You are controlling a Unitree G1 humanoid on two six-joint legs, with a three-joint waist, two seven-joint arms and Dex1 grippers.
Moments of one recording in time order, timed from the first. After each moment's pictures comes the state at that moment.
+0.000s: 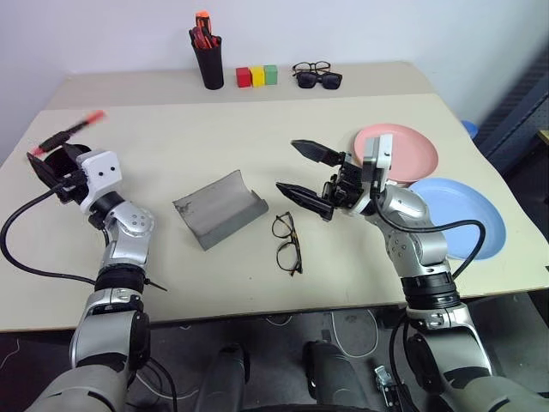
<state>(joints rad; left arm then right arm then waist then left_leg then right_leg) -0.66 0.42 0.20 0.80 0.39 -0.33 0.99 -0.58 -0.29 0.01 0.07 0.53 0.12 1.05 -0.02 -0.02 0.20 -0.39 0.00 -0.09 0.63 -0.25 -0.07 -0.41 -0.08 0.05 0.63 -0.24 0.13</state>
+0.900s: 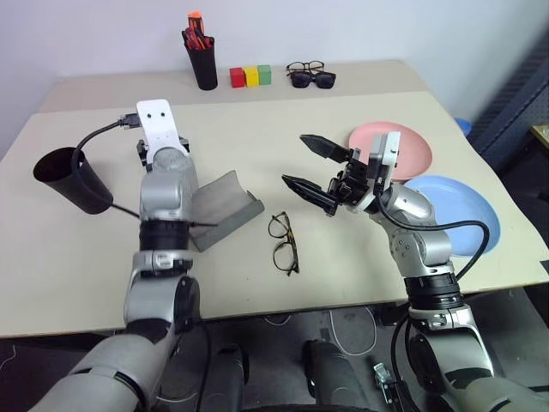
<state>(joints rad) -1.03 0.19 0.27 0.52 -0.03 0.79 0.40 -0.57 -0.30 -0.01 0.07 0.52 0.10 1.01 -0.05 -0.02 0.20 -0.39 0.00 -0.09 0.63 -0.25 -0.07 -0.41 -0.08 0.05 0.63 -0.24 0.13</state>
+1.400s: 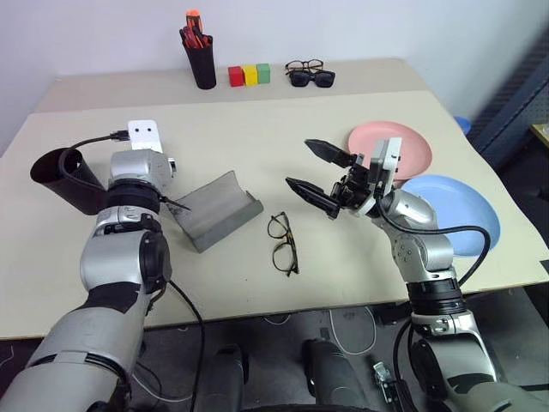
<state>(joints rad) -1.21 0.40 0.29 1.02 -0.05 0.80 0.28 -0.54 -0.30 -0.02 0.06 0.52 0.10 0.98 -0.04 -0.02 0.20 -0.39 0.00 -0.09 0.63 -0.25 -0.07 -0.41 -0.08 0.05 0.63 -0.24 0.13</state>
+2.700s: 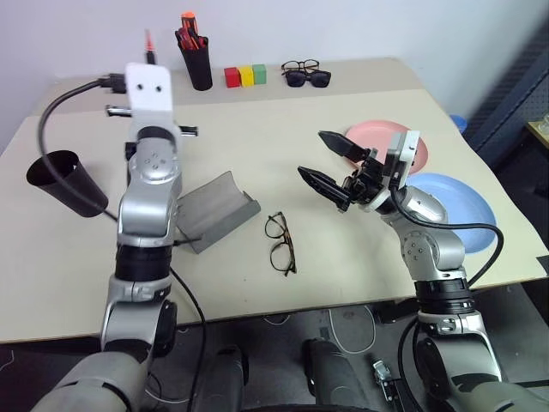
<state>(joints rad) -0.66 0.32 0.11 -0.13 0.15 0.52 0.31 -0.55 -0.32 -0.05 0.06 0.60 0.13 1.04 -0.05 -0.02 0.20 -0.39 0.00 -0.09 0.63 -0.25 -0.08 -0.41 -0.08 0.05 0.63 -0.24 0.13</state>
